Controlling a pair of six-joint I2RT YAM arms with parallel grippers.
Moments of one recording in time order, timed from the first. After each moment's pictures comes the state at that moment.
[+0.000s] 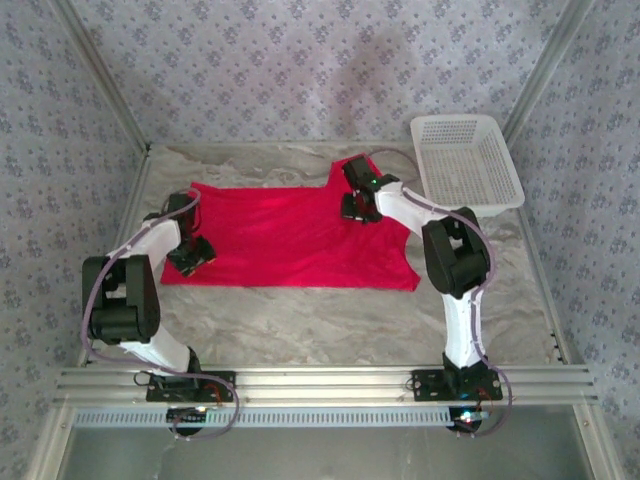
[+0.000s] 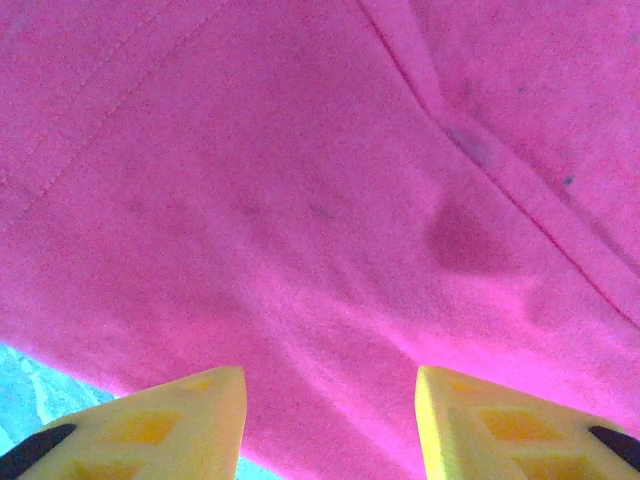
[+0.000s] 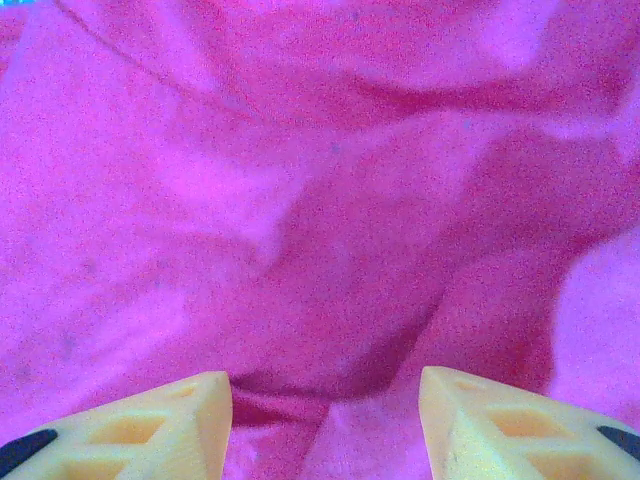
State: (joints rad) left arm 0.01 1.59 0.98 -0.77 -0.04 -0.61; right arm 0.48 2.09 1.62 -0.63 0.13 0.49
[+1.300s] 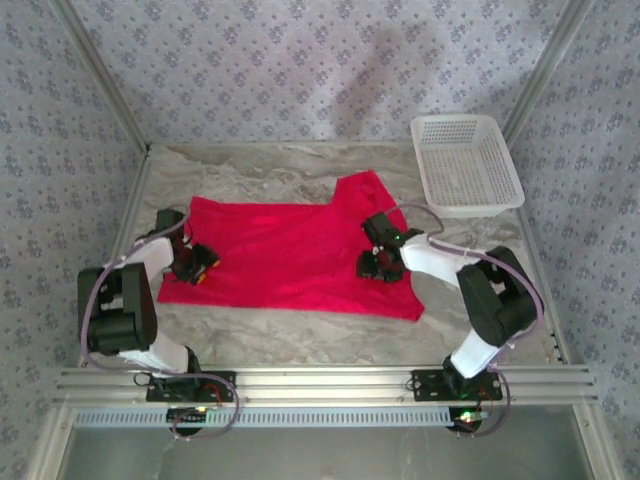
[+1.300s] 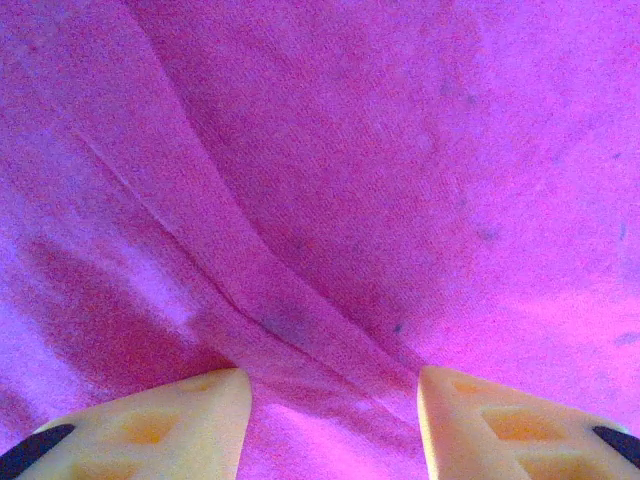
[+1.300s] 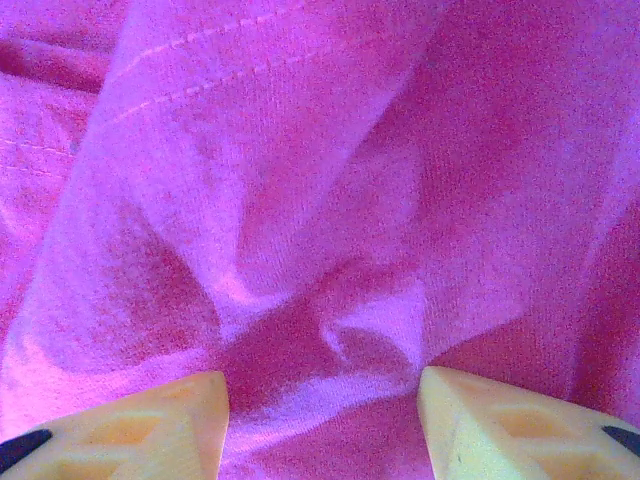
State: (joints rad) left arm 0.10 1.51 0.77 -0.55 0.23 -0.67; right arm 0.55 1.62 0.89 -0.54 -0.02 0.61
